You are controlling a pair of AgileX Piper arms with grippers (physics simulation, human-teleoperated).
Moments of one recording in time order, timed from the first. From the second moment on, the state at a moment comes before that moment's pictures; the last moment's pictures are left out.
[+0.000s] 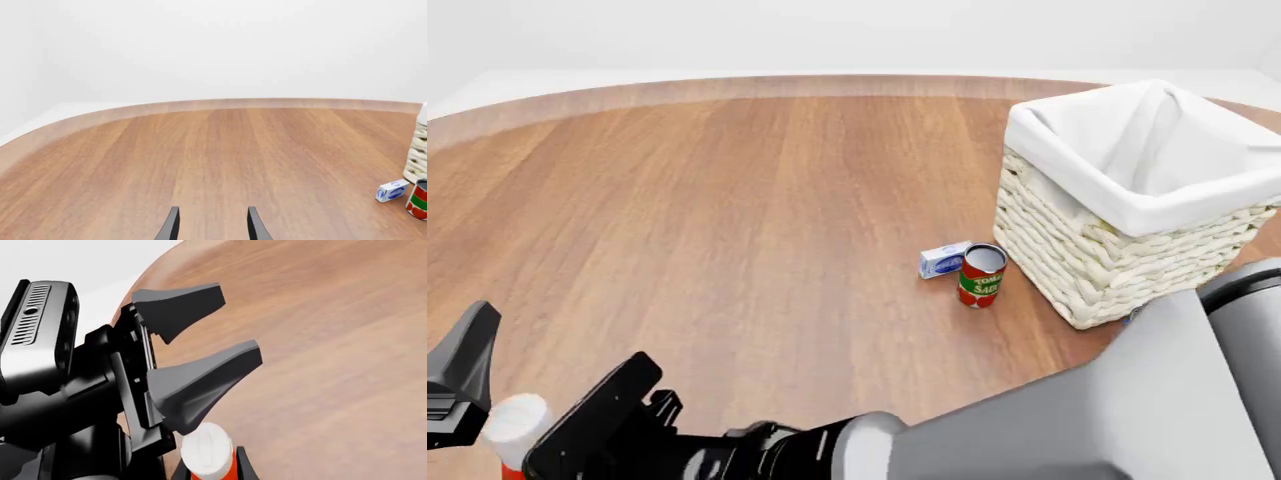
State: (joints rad) left arm 0.00 0.00 0.00 0.00 0.00; right arm 1.34 2.06 -1.16 -0.44 0.23
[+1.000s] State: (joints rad) left arm 0.00 0.00 0.00 0.00 0.00; right arm 1.05 1.83 -1.05 -0.49 0.22
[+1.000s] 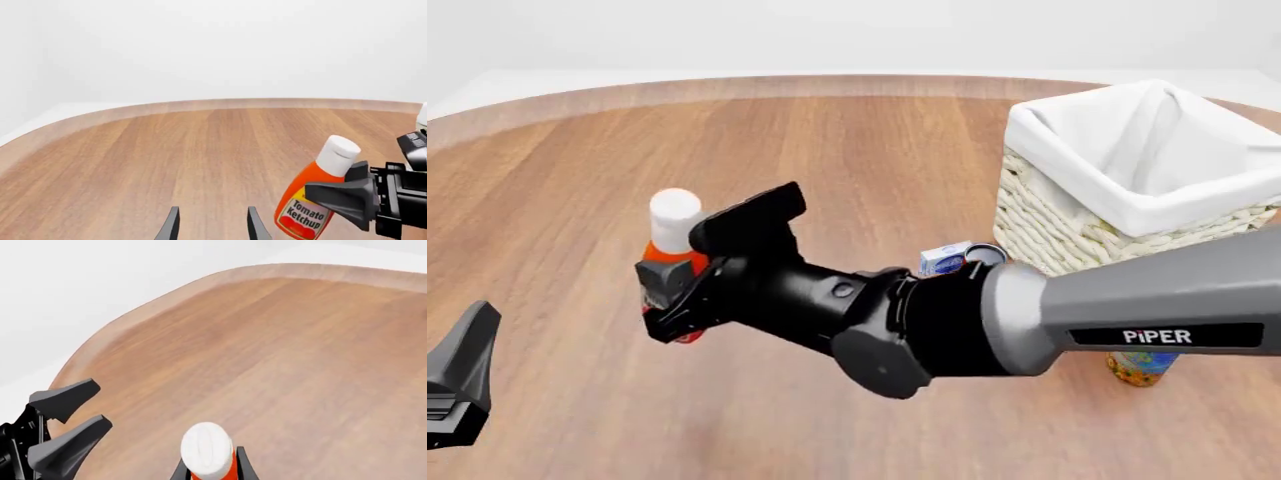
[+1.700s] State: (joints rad) left arm 0.00 0.00 0.00 0.00 0.00; right arm 0.84 1.65 -0.95 -0.56 0.24
